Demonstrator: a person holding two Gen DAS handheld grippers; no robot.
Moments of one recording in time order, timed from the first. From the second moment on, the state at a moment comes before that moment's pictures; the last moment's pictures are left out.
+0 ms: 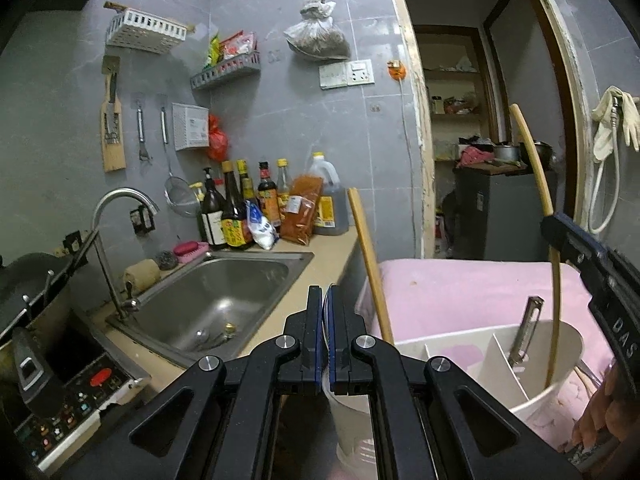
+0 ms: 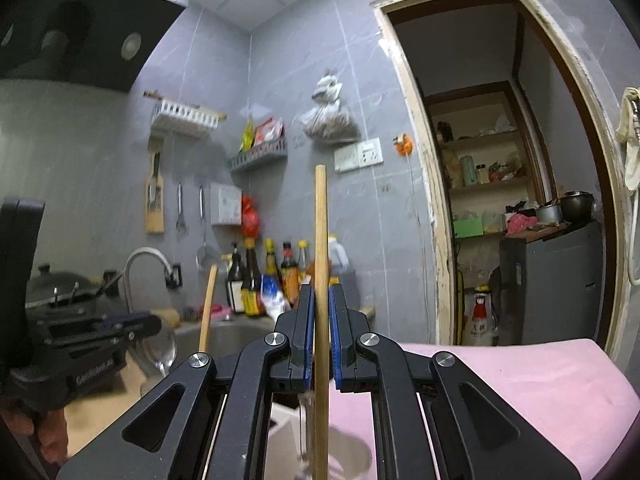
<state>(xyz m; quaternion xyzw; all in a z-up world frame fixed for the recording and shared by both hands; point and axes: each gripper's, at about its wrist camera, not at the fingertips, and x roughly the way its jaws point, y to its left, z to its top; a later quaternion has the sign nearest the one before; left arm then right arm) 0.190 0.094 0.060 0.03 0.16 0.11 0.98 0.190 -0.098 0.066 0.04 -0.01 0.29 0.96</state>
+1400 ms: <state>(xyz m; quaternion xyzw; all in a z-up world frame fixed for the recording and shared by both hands) 0.141 0.045 0.094 -0.06 0.12 -0.09 0.99 0.117 -0.176 0.088 0.00 0.03 0.24 0.97</state>
